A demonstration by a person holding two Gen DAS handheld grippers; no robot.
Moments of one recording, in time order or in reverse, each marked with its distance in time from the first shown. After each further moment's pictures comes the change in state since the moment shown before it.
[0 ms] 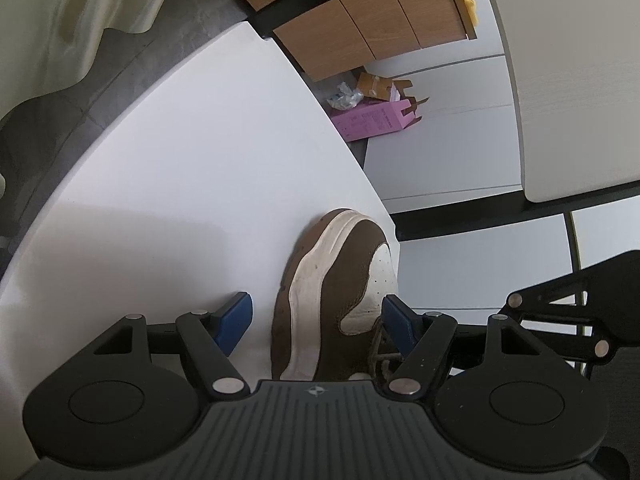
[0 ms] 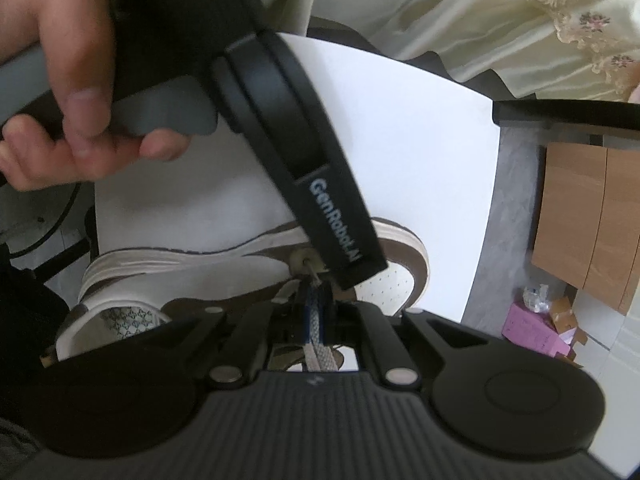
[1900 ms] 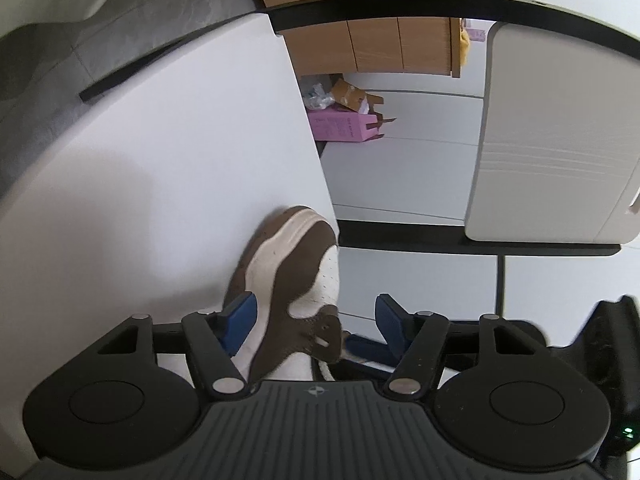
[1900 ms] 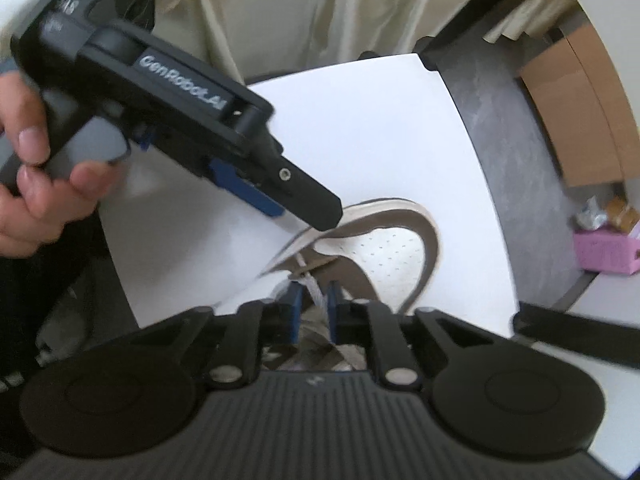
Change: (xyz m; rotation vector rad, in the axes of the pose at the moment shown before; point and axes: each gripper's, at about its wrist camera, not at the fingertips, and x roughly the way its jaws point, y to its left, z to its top) left arm -0.018 0.024 -0.002 -0.219 0.015 -0.224; right arm 0.062 0.379 0.107 0.478 -0.213 0.152
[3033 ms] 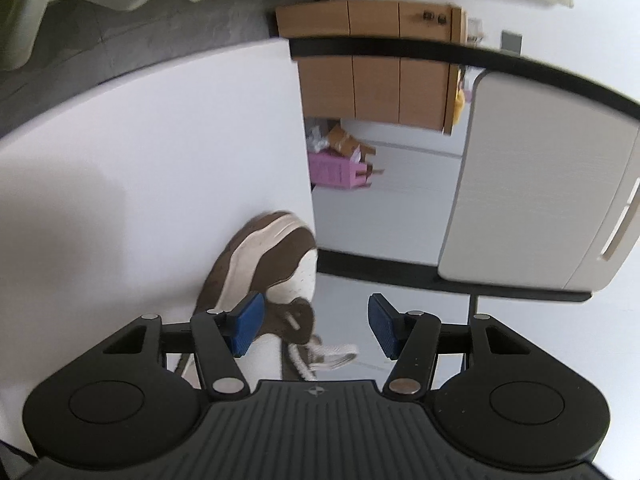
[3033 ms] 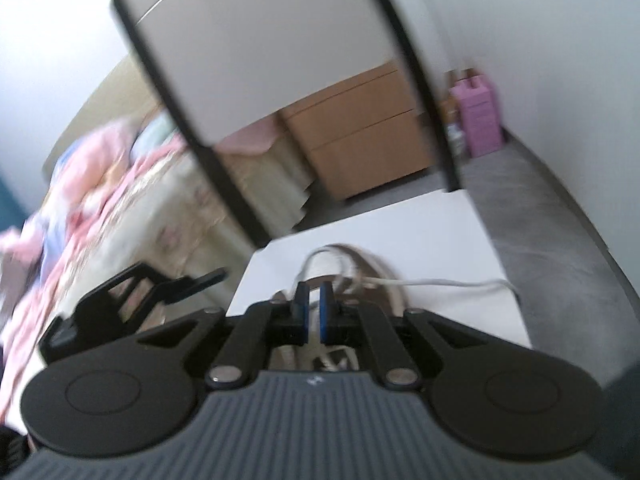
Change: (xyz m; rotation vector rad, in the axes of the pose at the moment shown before) left arm -0.020 -0.001 -0.038 -0.147 -0.187 -0.068; right arm 0.015 -0.099 -0.301 1.209 -1.014 -0.039
